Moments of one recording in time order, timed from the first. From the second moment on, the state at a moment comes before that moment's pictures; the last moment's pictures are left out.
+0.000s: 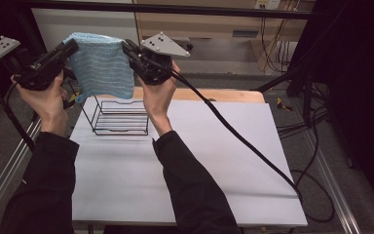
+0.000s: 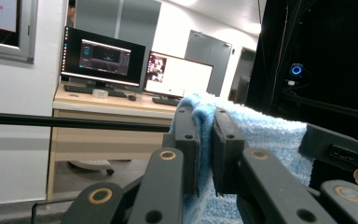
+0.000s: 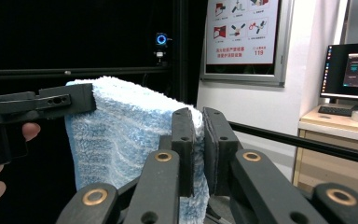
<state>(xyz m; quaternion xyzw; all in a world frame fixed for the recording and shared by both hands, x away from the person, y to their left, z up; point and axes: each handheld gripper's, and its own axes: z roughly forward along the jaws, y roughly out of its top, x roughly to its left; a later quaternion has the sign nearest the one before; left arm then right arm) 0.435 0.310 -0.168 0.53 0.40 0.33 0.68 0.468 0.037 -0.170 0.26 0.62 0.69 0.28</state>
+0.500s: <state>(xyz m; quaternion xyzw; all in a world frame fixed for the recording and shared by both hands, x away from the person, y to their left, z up) 0.451 0.309 -0.138 0.55 0.38 0.35 0.66 0.486 0.038 -0.154 0.26 0.60 0.70 0.28</state>
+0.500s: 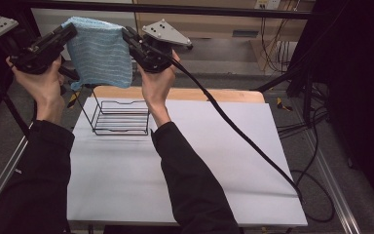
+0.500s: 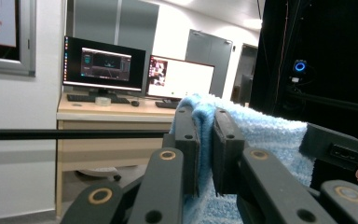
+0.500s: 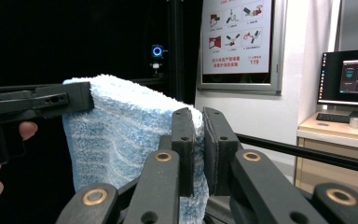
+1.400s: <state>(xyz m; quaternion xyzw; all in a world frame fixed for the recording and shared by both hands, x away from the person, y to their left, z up) 0.498 0.319 -0.147 0.56 0.38 0.34 0.66 0.519 0.047 -0.155 0.28 0.61 0.68 0.30</state>
